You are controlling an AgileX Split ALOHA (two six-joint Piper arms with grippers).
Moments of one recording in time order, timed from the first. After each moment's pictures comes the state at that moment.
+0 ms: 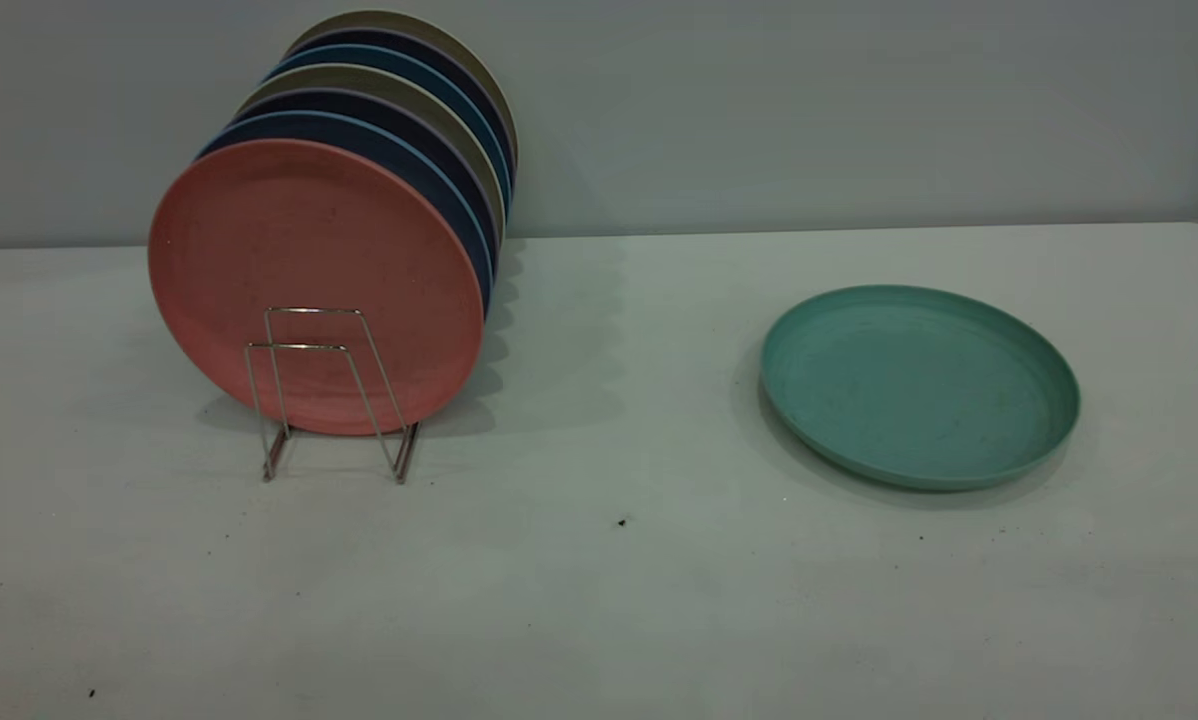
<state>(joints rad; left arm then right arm) -0.02 -0.02 -0.49 0.00 1.13 0.06 -0.01 -0.02 -0.47 0.11 1.14 -0.14</state>
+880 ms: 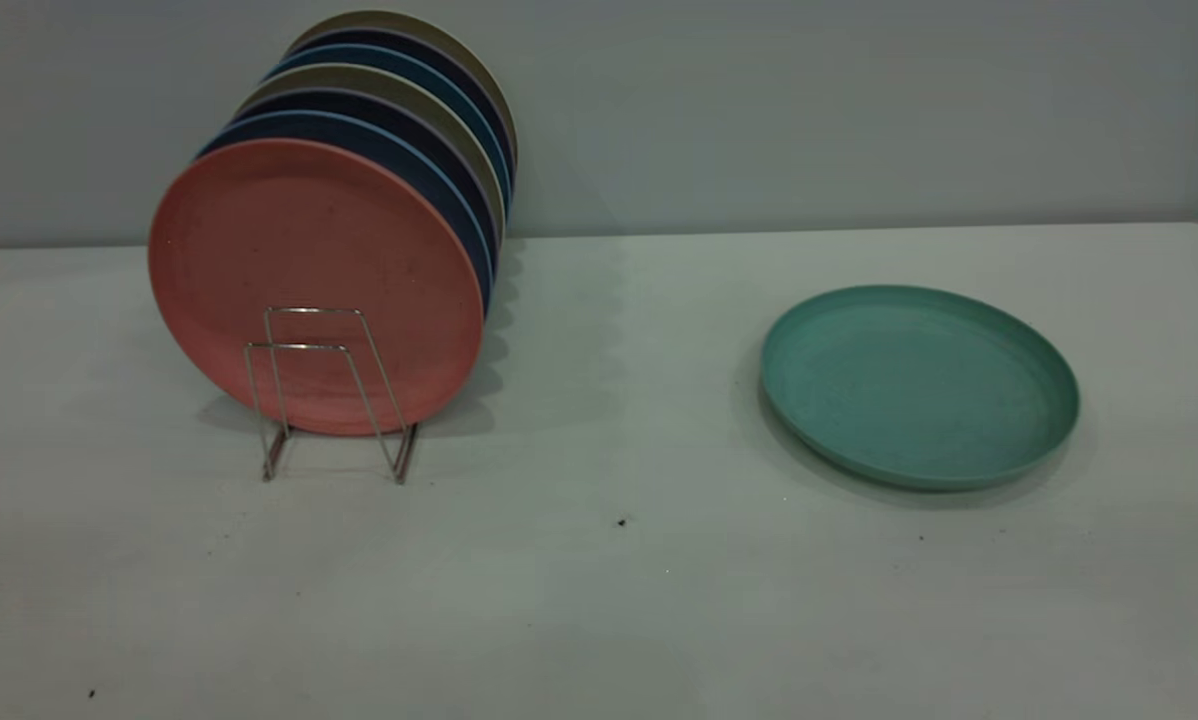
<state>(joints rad) -0.02 0.58 -0.66 0.06 0.93 0.06 -0.01 0.48 -0.55 0.25 0.84 -0.17</state>
